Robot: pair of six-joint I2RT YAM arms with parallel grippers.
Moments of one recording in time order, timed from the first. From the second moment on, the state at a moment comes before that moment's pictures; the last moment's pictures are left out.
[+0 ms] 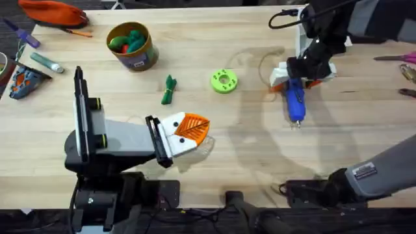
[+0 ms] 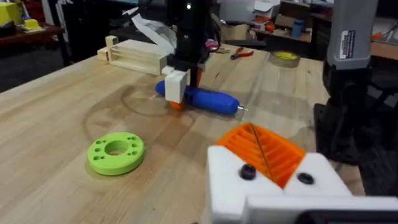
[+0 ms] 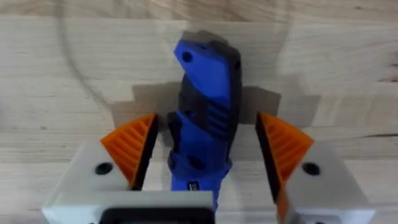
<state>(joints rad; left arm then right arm) 0.03 0.01 0.01 -0.14 1.21 0.05 0.11 1.82 1.22 -0.92 0.08 0.10</state>
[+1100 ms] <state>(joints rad) 0.03 0.01 0.01 -0.14 1.21 0.05 0.11 1.83 1.22 -0.95 0.07 0.10</state>
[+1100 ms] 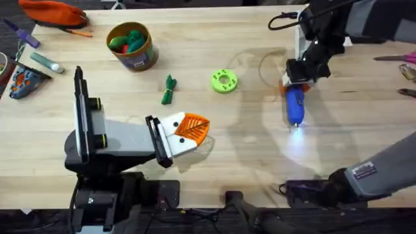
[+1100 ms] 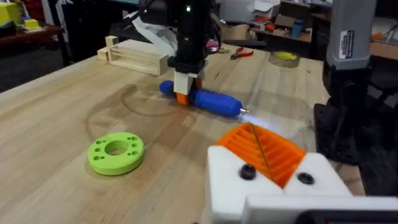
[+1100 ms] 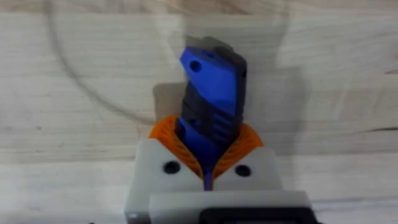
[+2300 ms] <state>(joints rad) 0.03 0.01 0.01 -0.14 1.21 0.05 0.30 1.10 1.41 -0.81 -0.24 0.10</state>
